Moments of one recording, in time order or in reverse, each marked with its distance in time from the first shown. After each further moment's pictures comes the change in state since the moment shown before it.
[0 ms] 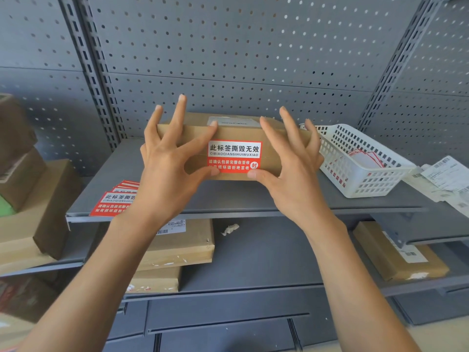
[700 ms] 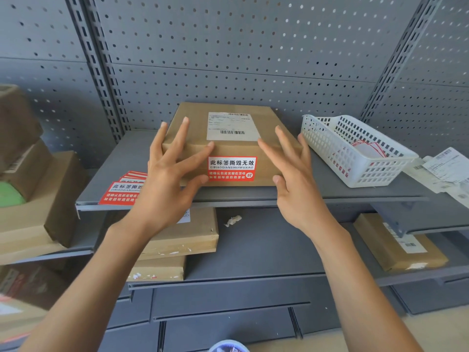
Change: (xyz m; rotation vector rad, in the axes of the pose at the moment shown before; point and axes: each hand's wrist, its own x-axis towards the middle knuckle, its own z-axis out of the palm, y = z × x) left_hand -0.038 -0.026 0.003 -0.072 -0.106 0.040; right_hand -0.032 0.019 0.016 0.082 -0.139 -0.072
